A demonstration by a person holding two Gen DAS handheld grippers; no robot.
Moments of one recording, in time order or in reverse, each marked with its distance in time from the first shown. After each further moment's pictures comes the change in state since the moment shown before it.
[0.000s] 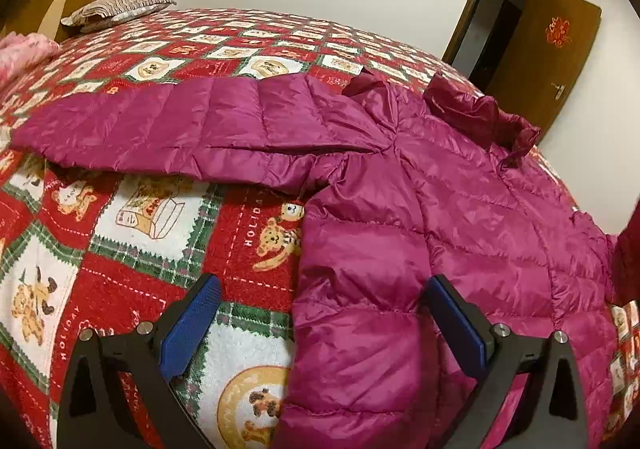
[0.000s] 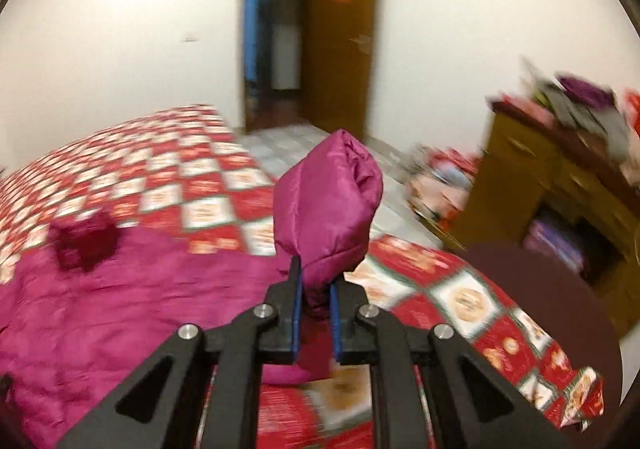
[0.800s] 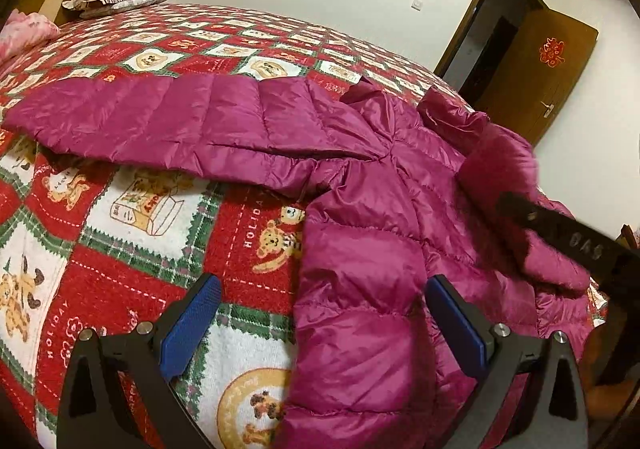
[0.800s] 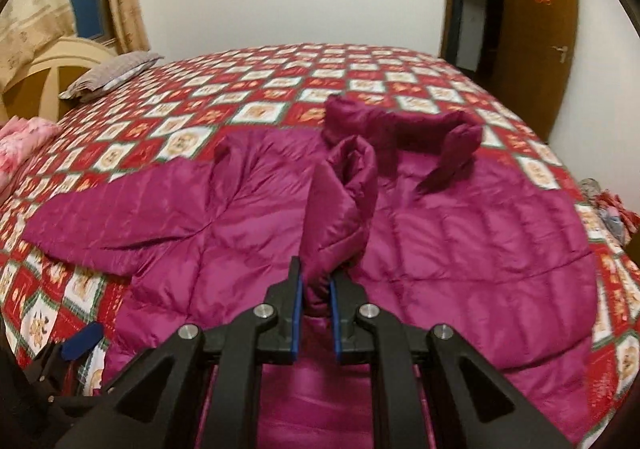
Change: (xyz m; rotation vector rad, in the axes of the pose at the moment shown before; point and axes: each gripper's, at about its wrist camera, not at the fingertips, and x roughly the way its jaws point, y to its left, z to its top) left arm -0.004 0.010 -0.002 -0.046 -0.022 -0.067; right arm 0.026 0.293 -0.095 -0.309 0.160 0.497
